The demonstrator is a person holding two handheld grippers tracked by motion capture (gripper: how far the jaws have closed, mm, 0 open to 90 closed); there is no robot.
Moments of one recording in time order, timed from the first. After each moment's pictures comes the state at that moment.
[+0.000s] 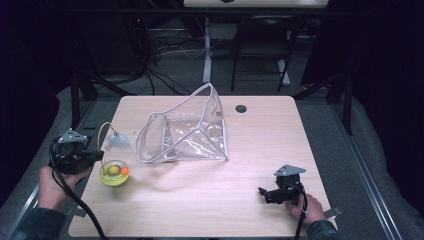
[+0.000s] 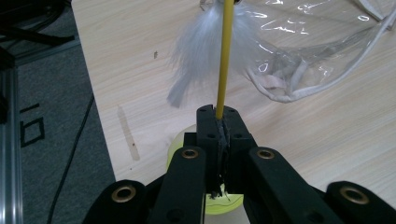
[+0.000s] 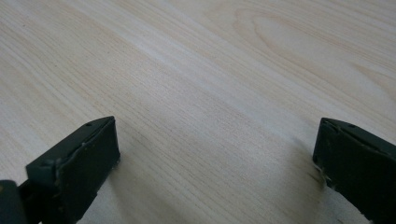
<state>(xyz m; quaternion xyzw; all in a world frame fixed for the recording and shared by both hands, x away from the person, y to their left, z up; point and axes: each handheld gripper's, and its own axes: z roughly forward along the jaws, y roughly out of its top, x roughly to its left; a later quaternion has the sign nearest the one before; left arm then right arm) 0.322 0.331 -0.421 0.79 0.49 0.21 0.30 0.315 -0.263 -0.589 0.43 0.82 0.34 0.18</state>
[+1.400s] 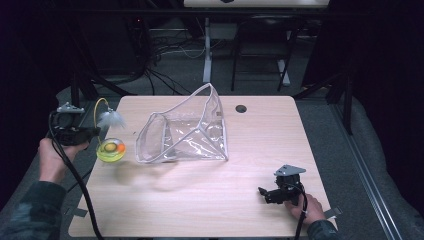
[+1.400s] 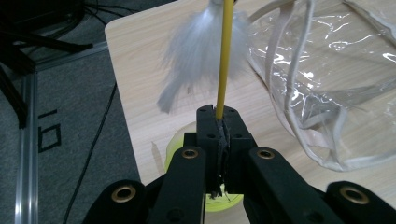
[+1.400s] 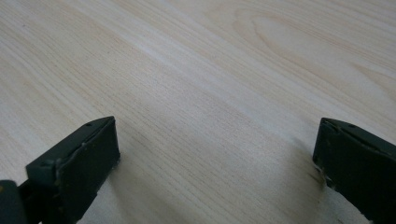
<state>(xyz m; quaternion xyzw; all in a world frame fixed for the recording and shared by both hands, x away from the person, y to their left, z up) 0.386 0.345 -0.398 0.78 0.51 0.23 0.30 0.315 -0.263 -0.590 0.43 0.82 0.34 0.18</state>
